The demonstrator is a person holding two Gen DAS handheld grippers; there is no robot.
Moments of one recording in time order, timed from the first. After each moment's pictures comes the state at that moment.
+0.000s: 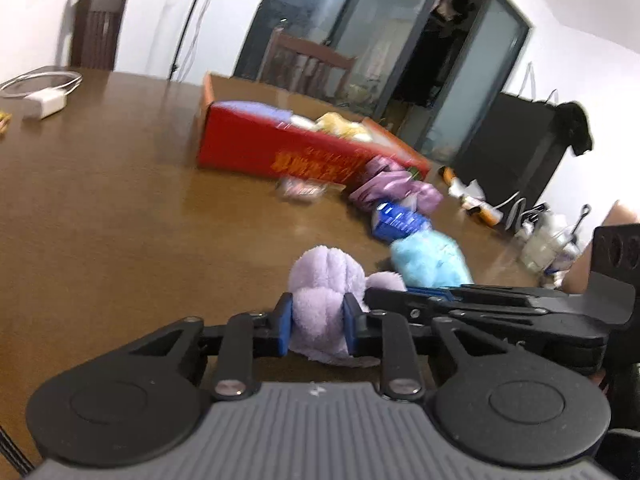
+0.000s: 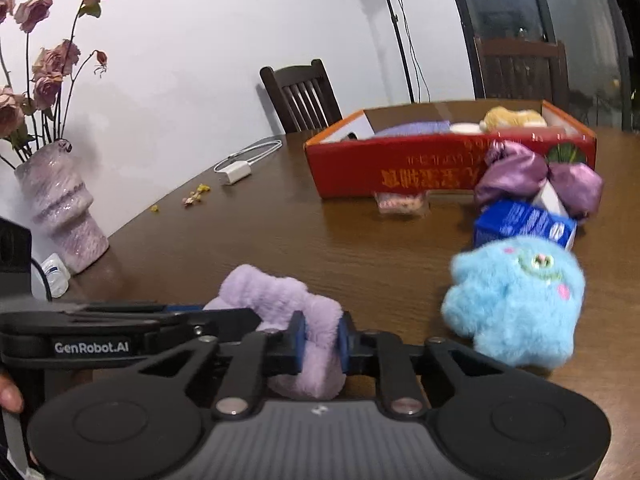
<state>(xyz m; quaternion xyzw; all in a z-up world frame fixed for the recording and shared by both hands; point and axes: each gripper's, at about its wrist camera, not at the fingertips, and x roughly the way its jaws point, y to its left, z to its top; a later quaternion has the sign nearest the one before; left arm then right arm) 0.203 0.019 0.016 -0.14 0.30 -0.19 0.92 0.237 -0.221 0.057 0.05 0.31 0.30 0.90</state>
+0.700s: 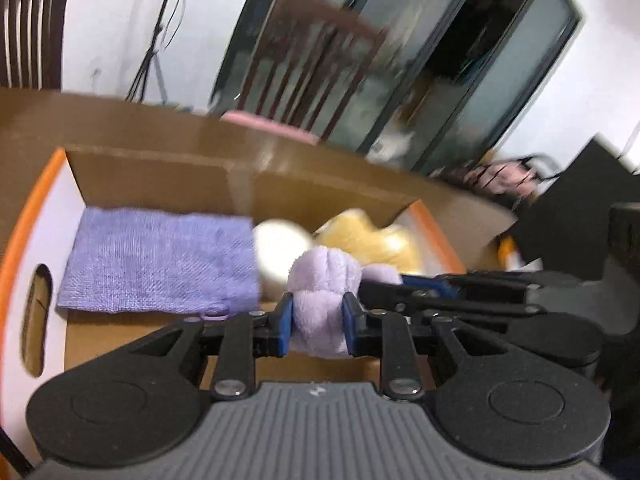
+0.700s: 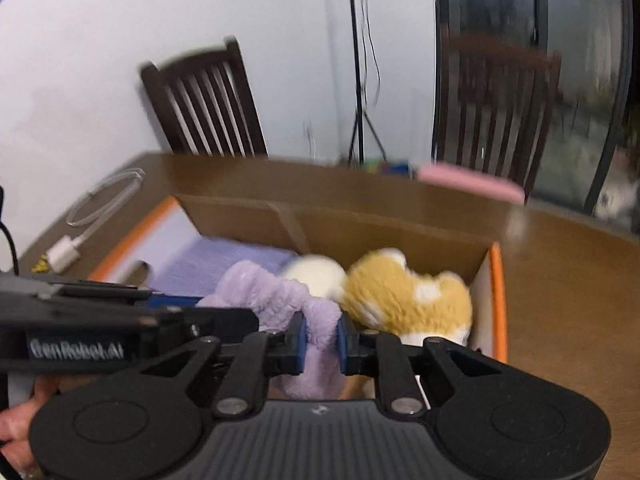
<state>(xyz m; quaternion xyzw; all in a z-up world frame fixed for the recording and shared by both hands) 0.561 -0.066 0.056 -0.14 0.40 -0.16 0.89 0.590 -0.265 0.127 -0.02 0.39 0.23 0.89</state>
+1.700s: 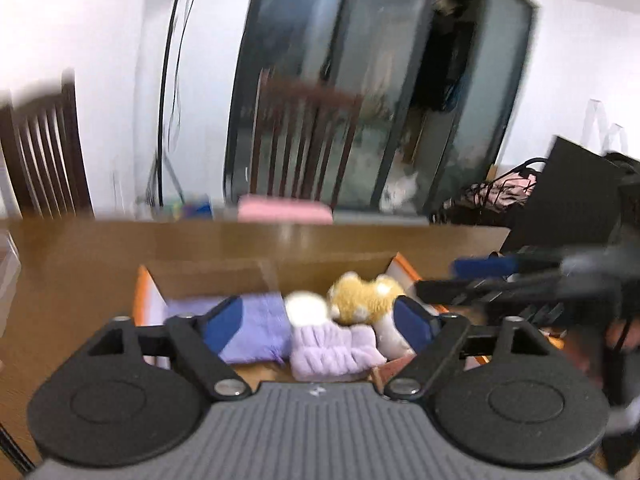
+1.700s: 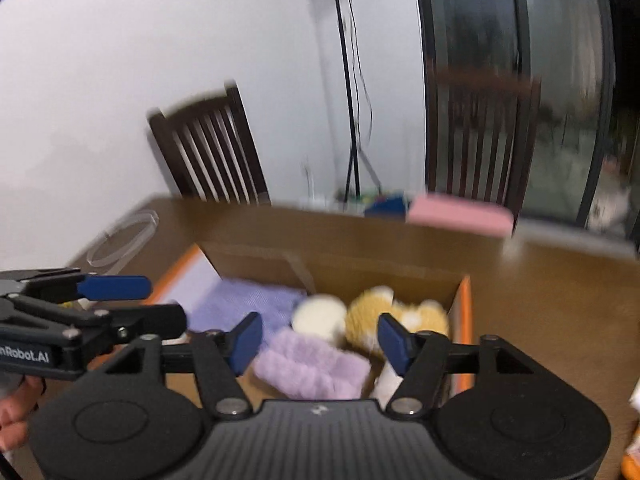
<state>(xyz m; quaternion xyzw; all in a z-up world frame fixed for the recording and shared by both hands) 0.453 -0.037 0.161 -0.03 0.26 -0.15 0.95 0.523 -0.290 0.200 0.00 0.31 0.23 0.92</state>
